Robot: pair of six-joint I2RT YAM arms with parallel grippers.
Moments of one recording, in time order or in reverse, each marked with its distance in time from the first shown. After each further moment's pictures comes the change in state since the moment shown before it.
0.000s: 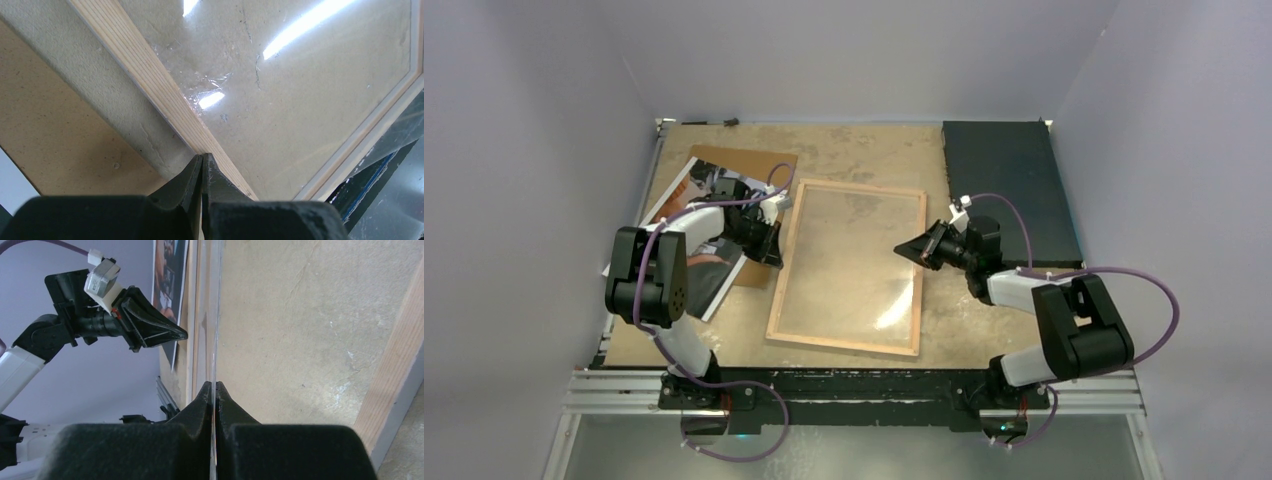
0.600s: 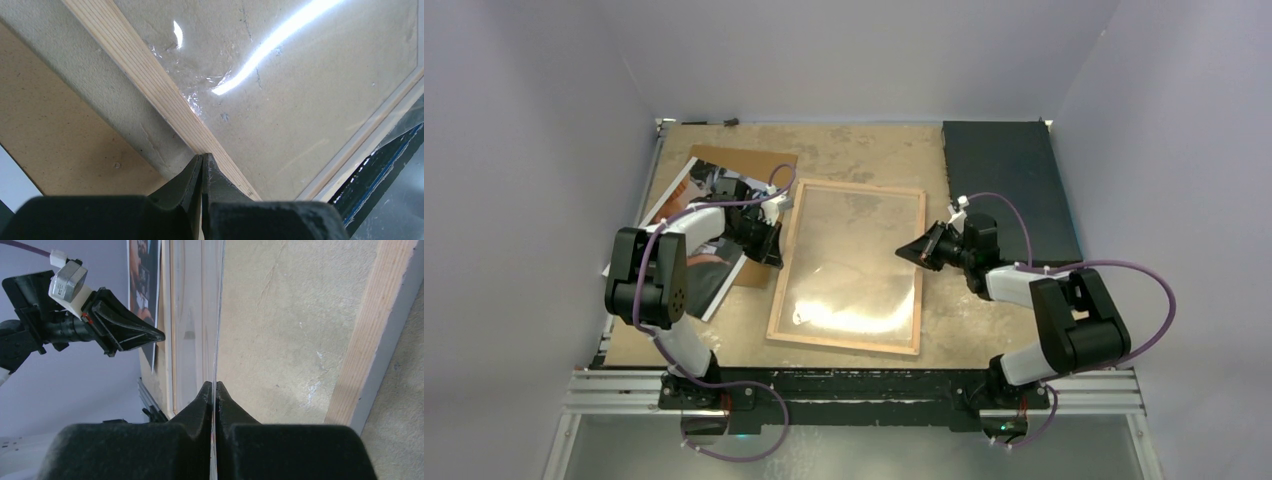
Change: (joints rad) left arm -0.008 -0.008 0.000 -0.002 -0.017 0.011; right arm -0.003 0.039 0.034 -0.091 0.034 -0.084
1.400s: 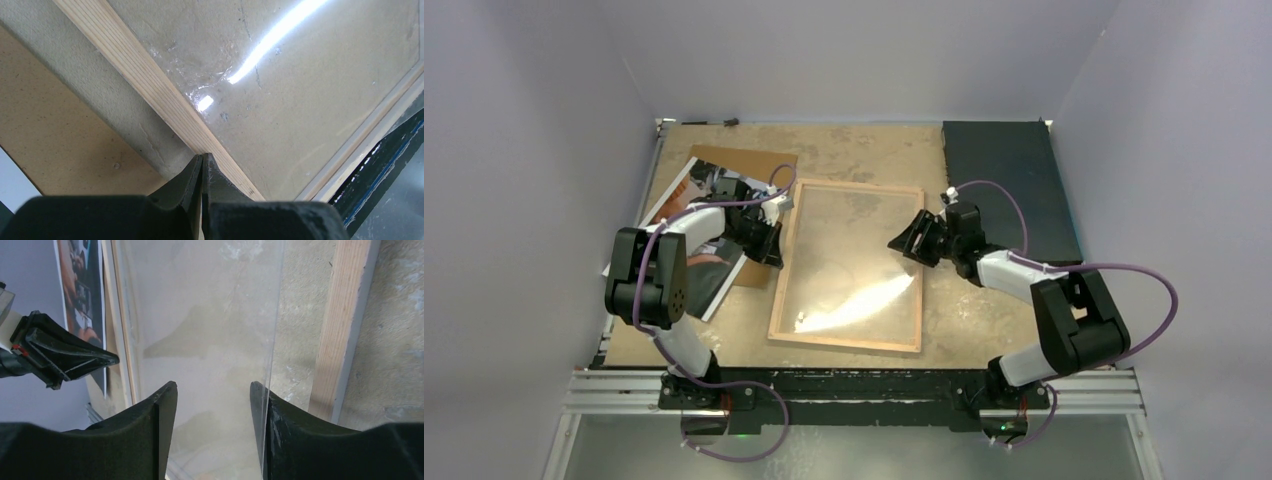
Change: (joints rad) left arm -0.001 0.000 0.000 -0.001 0.001 0.008; right arm 0.091 0.004 0.148 -0.295 0.241 -0.114
